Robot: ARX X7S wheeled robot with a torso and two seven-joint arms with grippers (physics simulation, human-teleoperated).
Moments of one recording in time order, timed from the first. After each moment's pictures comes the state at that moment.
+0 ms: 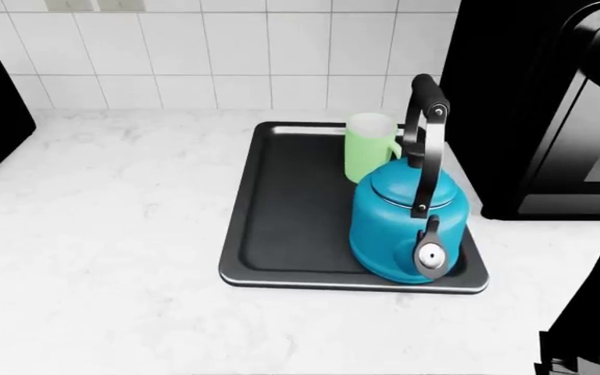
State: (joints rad) left arm -2.35 -0.03 1.37 -0.83 -0.49 -0.47 -0.14; right arm 1.24 1.57 -1.97 -1.04 0.21 -0.34 1.57
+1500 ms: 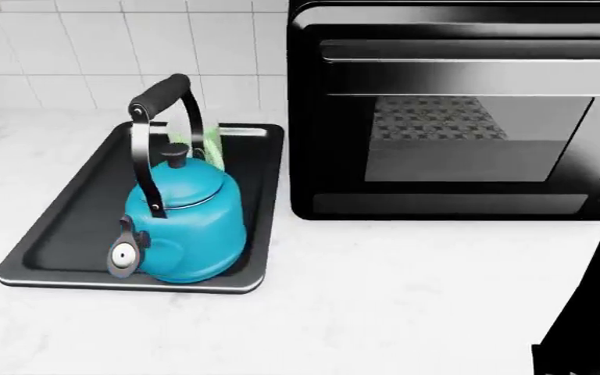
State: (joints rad) left arm -1.54 -1.57 1.40 1.04 -0.80 0.50 -1.13; right arm 1.23 1.57 -1.99 -1.05 0.18 -0.37 1.55
